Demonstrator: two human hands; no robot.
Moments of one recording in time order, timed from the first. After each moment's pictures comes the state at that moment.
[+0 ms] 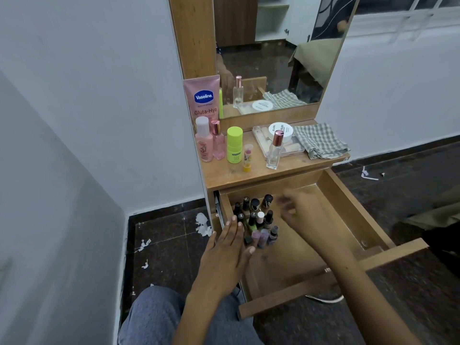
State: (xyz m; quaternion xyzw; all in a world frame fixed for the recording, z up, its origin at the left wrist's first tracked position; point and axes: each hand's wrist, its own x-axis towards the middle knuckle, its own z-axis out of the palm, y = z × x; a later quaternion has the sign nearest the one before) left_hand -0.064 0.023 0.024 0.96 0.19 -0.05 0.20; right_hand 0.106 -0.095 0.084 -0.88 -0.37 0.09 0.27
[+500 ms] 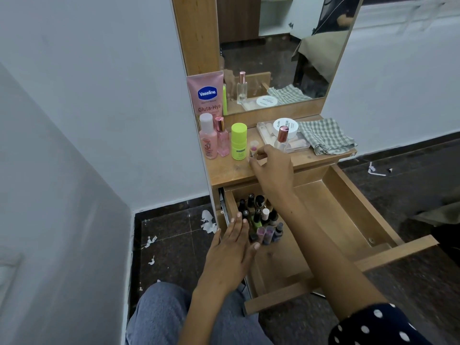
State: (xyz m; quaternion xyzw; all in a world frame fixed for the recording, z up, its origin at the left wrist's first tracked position) left_hand -0.064 0.024 0.022 0.96 0.20 -0.05 0.22; right_hand 0.116 0.009 0.094 -0.87 -0.28 -0.04 0.41
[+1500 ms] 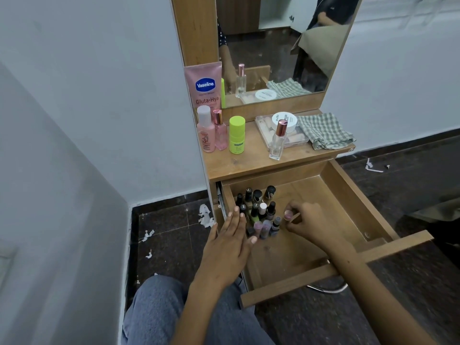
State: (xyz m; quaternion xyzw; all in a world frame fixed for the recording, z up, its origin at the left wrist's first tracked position) left_hand -0.066 0.021 0.027 0.95 0.21 -0.07 0.21; right_hand 0.129 -0.112 0.024 -0.88 -0.40 0.15 0.21
